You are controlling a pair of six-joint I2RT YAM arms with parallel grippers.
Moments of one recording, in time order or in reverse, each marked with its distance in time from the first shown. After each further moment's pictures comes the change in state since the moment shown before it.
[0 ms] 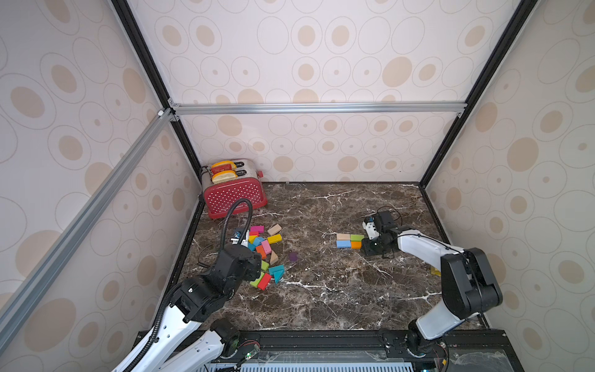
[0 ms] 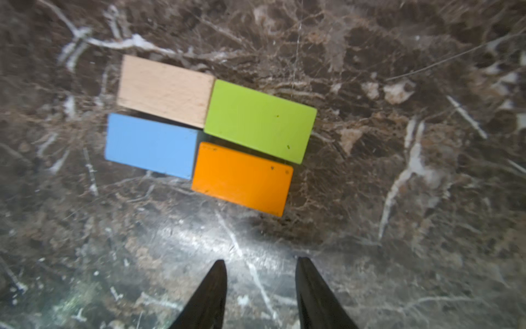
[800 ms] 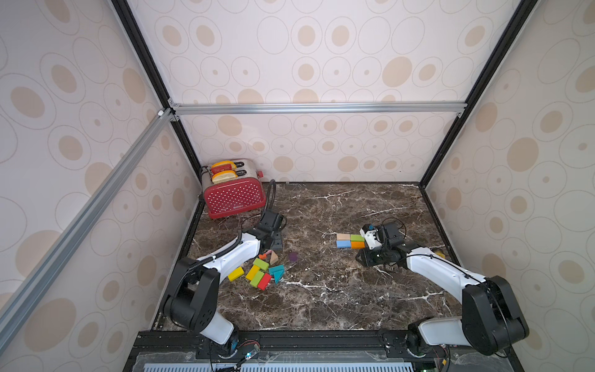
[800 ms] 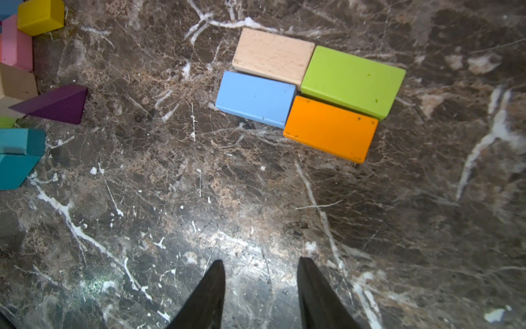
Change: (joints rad) left arm 0.271 0.888 0.163 0.439 0.212 -0.119; right arm 0.058 -0.197 -0.168 0.069 -0.116 0.022
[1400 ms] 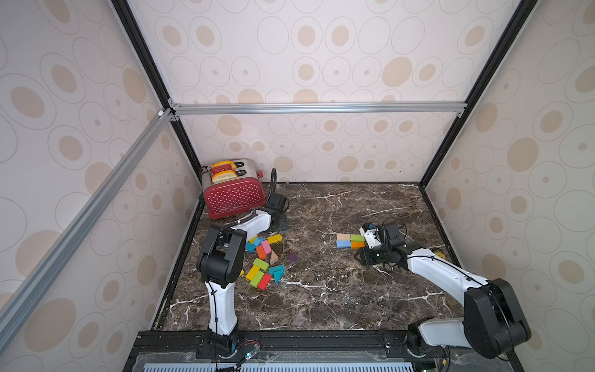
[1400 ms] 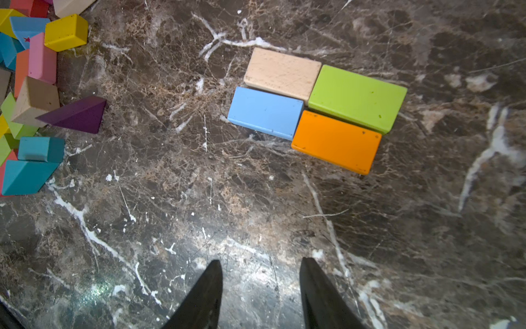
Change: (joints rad) left arm 0.054 0.381 0.356 -0.027 0.016 -0.044; right arm 0.007 -0.003 -0.006 0.035 -0.016 0.014
